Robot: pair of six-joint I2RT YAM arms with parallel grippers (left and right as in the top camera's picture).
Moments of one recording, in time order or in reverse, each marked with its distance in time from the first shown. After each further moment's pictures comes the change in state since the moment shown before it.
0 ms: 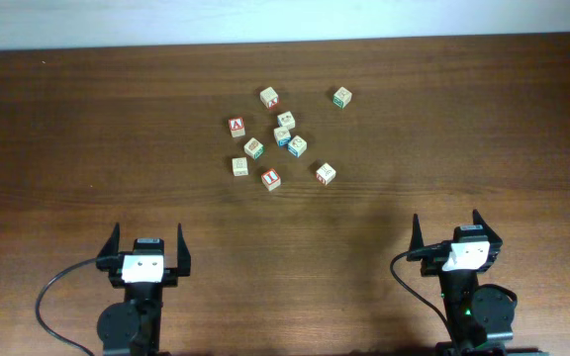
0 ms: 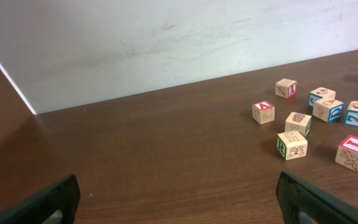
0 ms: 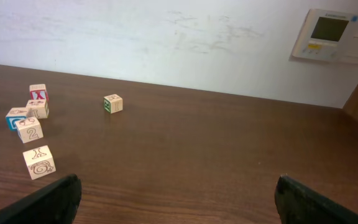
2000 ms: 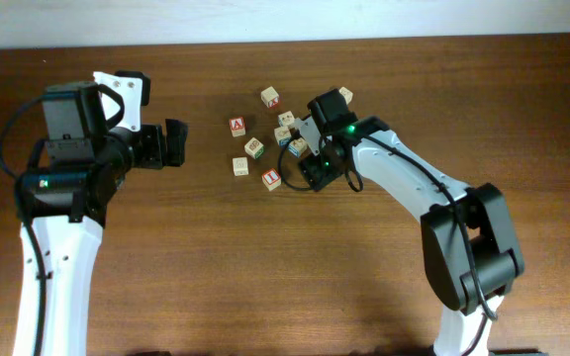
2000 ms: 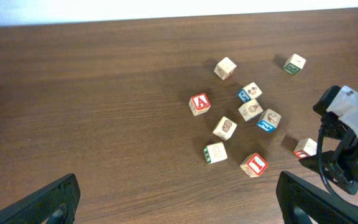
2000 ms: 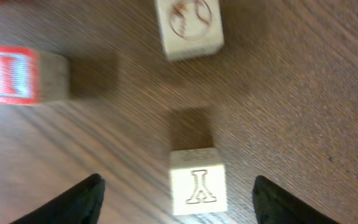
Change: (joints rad) left arm -0.003 1.320 1.347 -0.698 0.226 -0.148; right arm 0.406 1.997 1.451 -0.624 -0.071 -0.064
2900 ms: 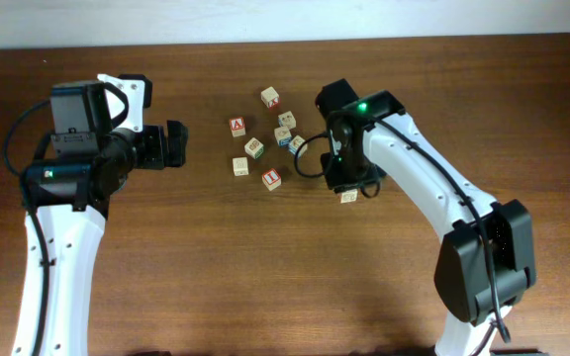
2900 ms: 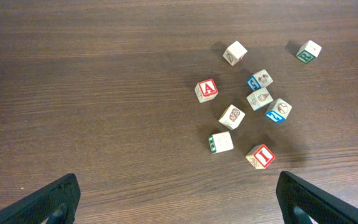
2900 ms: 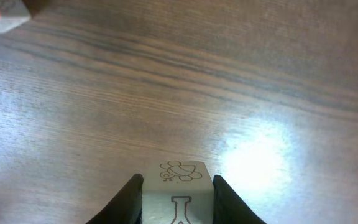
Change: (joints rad) left arm 0.000 0.040 0.003 -0.030 -0.019 -0.014; right arm 0.001 -0.067 0.164 -0.538 0.029 0.470
